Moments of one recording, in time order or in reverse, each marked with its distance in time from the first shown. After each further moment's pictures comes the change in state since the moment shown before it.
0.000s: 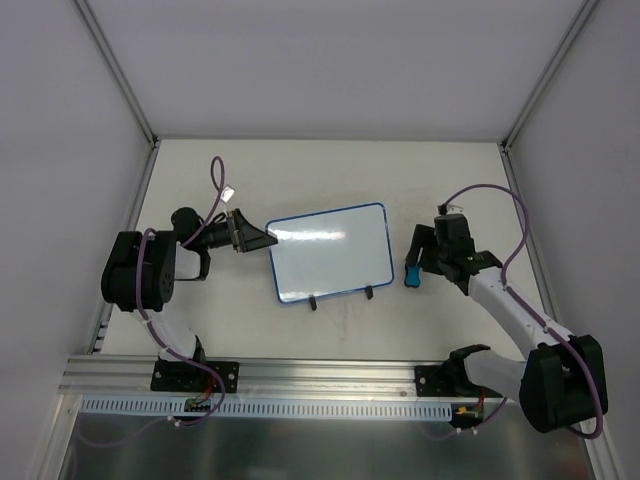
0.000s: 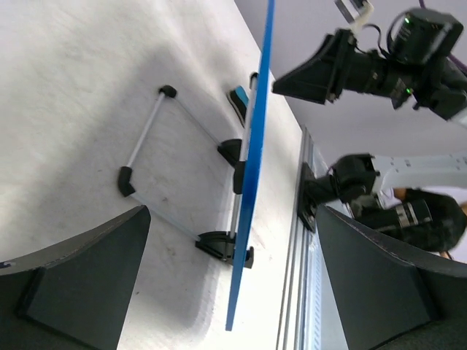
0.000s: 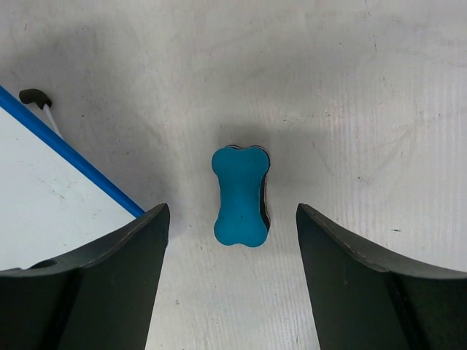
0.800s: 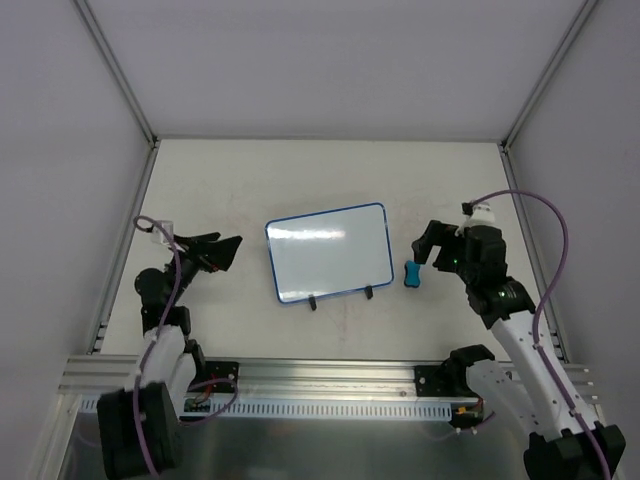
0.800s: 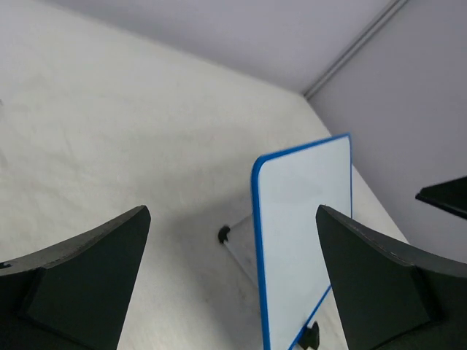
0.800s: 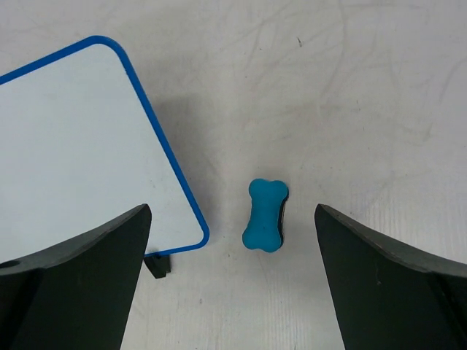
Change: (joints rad) left arm 0.207 -0.819 -0.447 -0.185 -0.519 0.167; right arm -0.041 -0.342 -0.012 -0.008 -0.076 -0.080
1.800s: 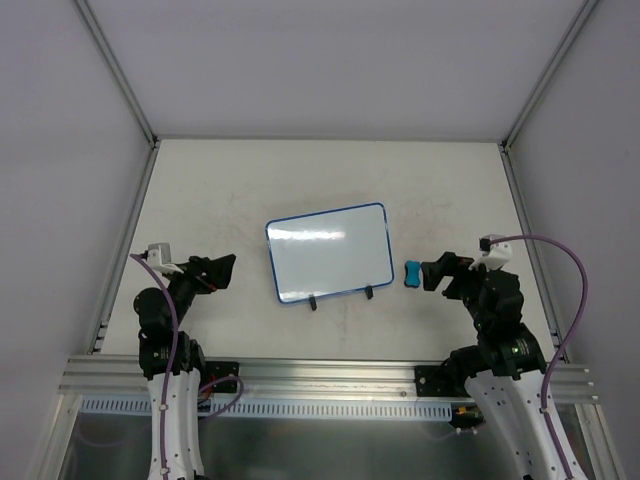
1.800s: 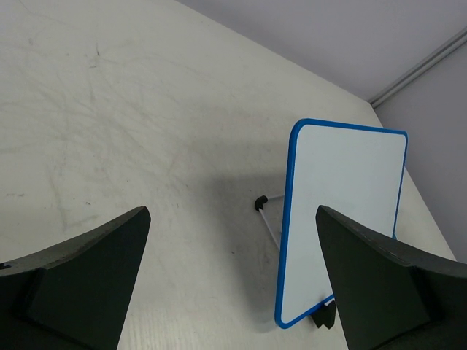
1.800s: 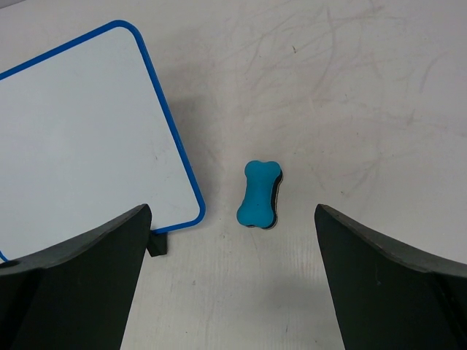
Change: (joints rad) left arm -0.001 -0.877 0.045 -1.083 -0.255 0.147; right arm -0.001 -0.496 -0.188 -0.097 0.014 -0.006
